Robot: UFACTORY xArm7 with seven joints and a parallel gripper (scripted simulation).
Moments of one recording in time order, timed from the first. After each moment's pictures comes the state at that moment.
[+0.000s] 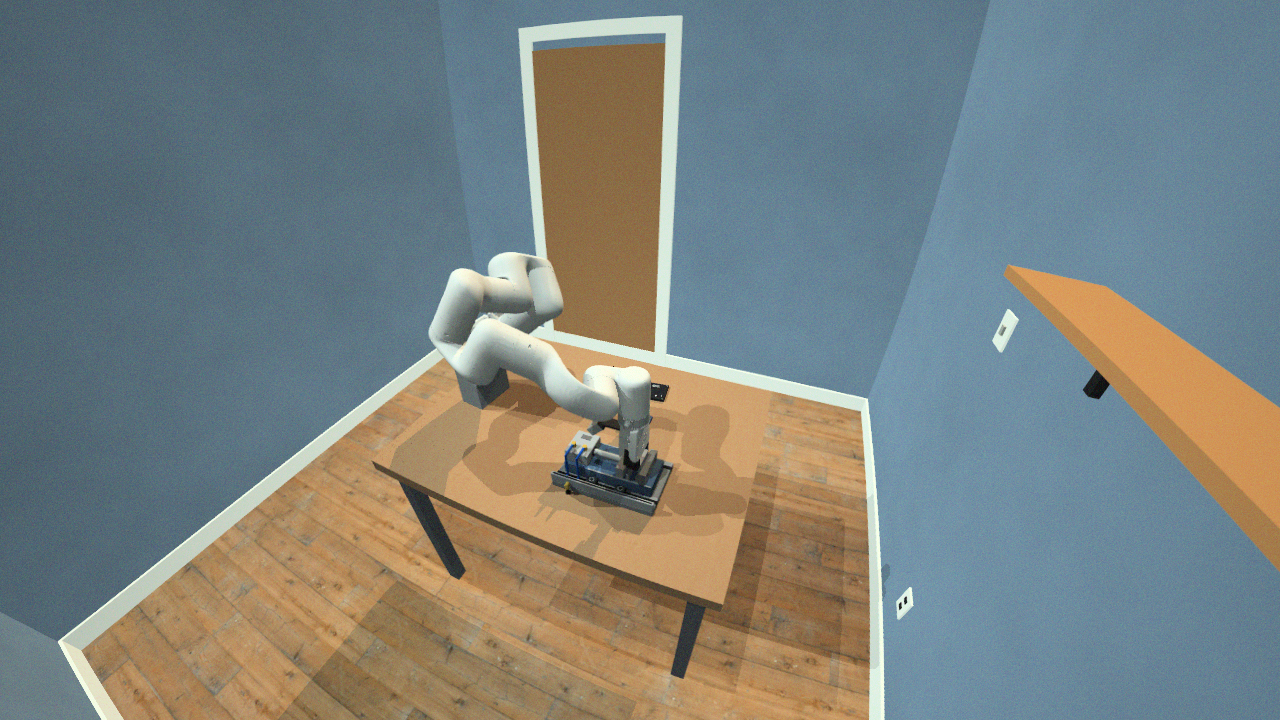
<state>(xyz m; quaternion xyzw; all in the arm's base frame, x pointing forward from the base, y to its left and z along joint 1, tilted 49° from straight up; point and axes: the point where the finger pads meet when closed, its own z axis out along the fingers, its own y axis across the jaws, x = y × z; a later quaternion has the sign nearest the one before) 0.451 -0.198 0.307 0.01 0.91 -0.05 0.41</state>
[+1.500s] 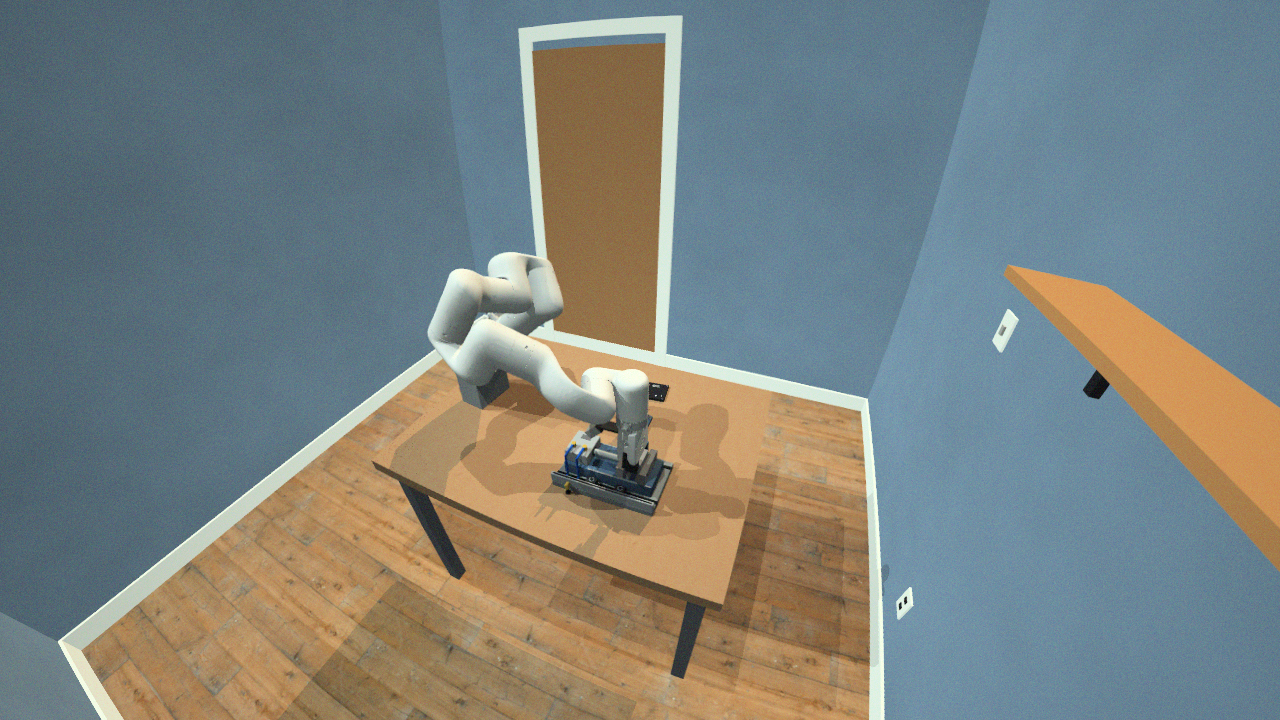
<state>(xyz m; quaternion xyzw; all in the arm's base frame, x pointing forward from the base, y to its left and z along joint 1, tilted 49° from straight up) 0.451 -0.207 0.308 0.01 0.91 -0.05 0.41</state>
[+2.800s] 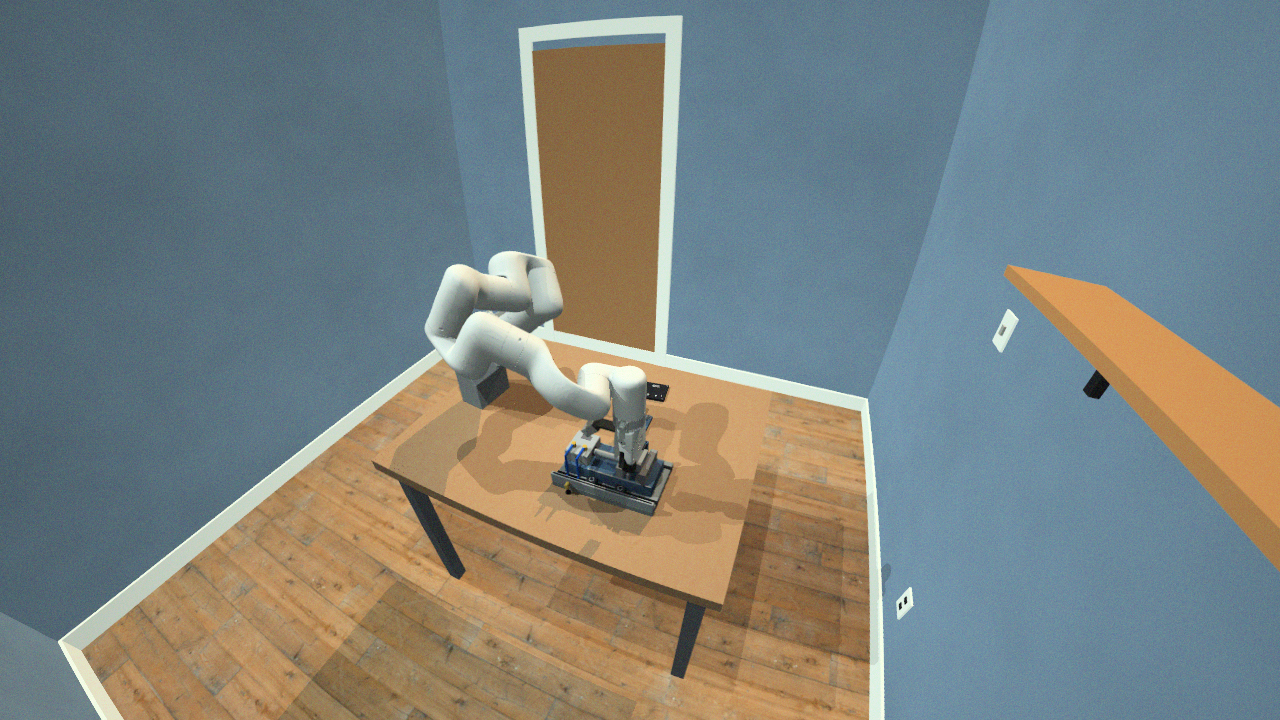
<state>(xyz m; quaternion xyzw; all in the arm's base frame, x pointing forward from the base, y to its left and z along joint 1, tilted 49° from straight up) 0.435 -0.223 0.322 0.01 0.91 -0.05 0.41</state>
